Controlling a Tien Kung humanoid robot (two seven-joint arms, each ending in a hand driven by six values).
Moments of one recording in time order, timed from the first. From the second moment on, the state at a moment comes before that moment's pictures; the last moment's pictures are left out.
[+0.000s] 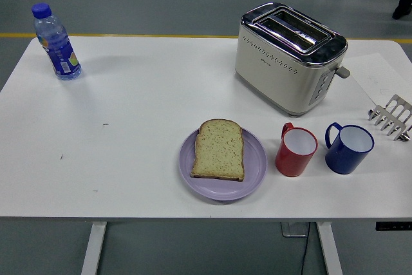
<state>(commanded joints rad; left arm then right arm) -0.08 0.00 -1.24 -0.18 1.08 0.26 0.23 0.02 -0.22 1.72 1.35 -0.17 -0.19 0.21</state>
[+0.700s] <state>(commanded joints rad) -0.07 0.00 -1.25 -0.18 1.10 0.25 0.23 0.01 -0.22 1.73 1.33 -0.17 -0.20 0.21</state>
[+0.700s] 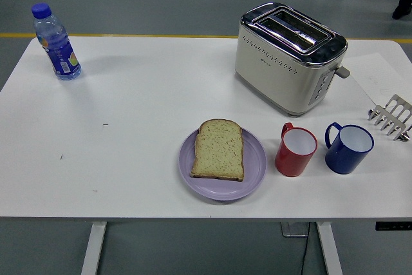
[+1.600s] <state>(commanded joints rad) -0.07 0.00 -1.23 -0.18 1.09 0.25 0.23 0.01 -0.21 1.74 1.32 -0.16 -0.20 0.21</state>
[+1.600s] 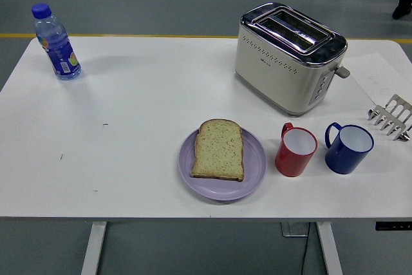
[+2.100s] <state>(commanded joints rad) -0.08 0.00 -1.23 -0.18 1.08 0.25 0.23 0.02 -0.21 1.75 1.32 -0.18 -0.21 0.17</state>
